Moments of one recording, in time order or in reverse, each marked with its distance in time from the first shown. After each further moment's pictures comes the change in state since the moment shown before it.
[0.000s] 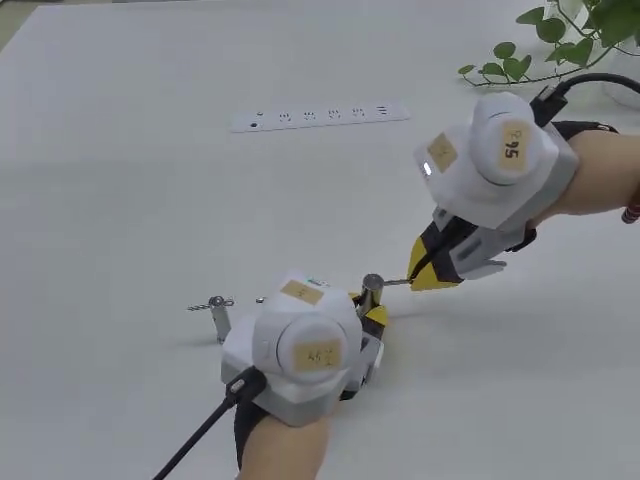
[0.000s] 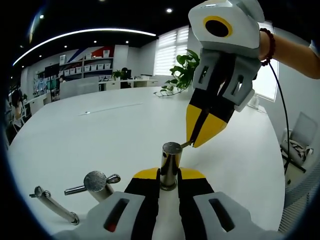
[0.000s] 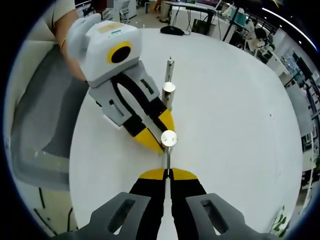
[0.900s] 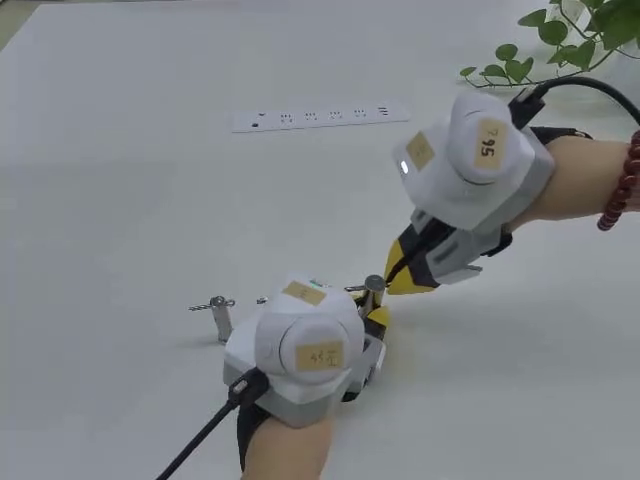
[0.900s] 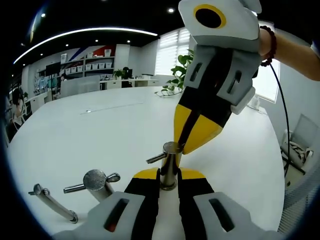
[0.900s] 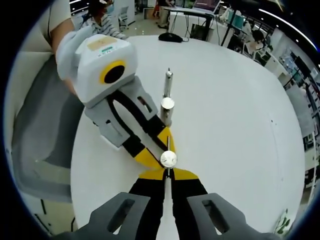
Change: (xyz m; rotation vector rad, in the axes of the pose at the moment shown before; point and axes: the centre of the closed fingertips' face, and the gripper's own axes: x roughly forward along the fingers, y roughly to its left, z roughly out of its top) left arm 0.000 0.000 0.000 -0.014 0.001 0.006; right arm 0.003 0.002 0.023 0.031 -0.066 0.008
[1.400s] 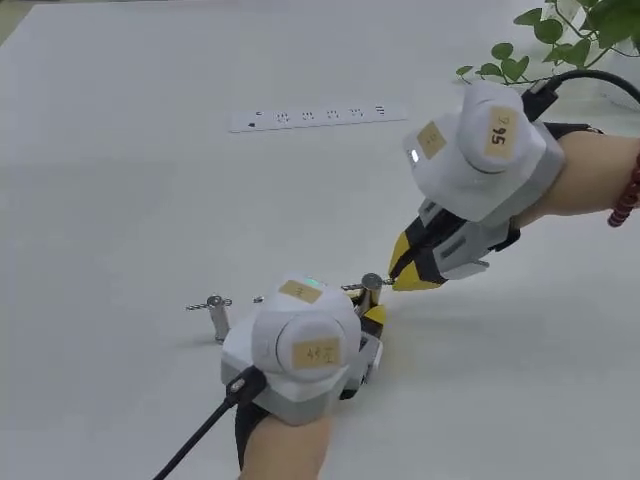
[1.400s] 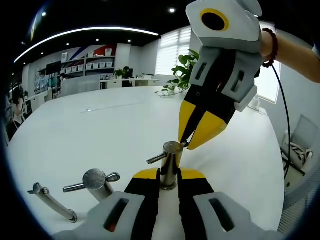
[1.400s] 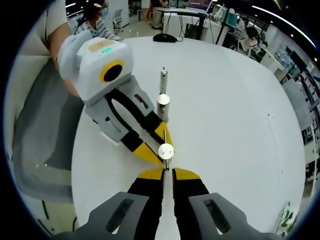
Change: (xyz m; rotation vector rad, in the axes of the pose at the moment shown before) left arm 0.001 0.000 0.000 -0.007 0.001 0.002; right arm -0.006 -0.001 -0.009 0.040 0.001 -0.018
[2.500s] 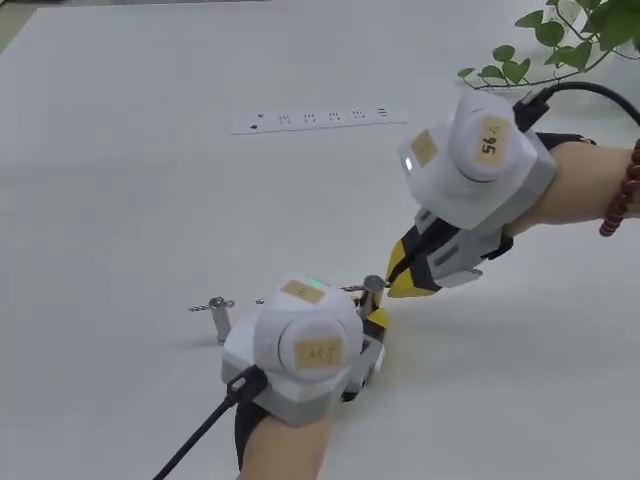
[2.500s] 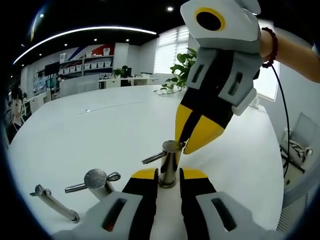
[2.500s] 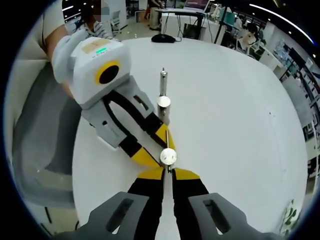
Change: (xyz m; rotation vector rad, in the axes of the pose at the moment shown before) left arm -0.003 -0.001 -0.002 0.015 0.017 -0.009; right arm 0.005 0.001 0.001 0.027 -0.013 0.004
